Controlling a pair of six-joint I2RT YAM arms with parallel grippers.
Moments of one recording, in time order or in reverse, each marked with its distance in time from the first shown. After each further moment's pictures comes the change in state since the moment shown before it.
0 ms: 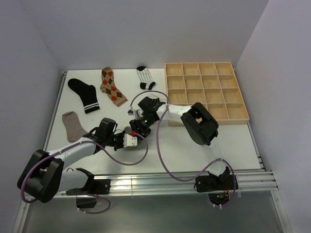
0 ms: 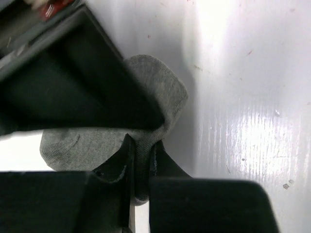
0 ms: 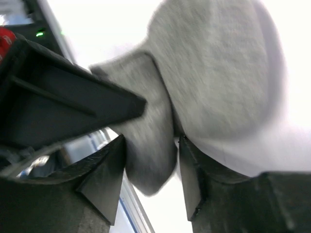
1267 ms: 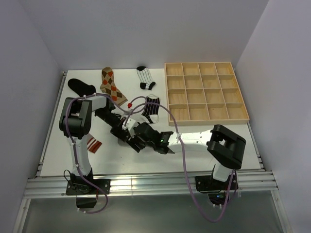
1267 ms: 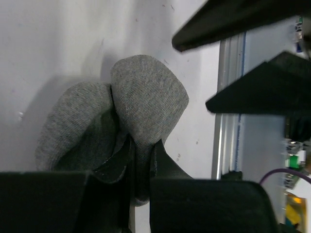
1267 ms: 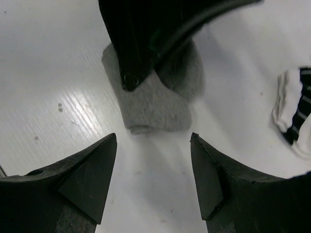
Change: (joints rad) left arm 0.291 0.890 0.874 -1.152 0.400 0.258; right arm 0.359 -0.528 -0.591 0.630 0.985 -0.146
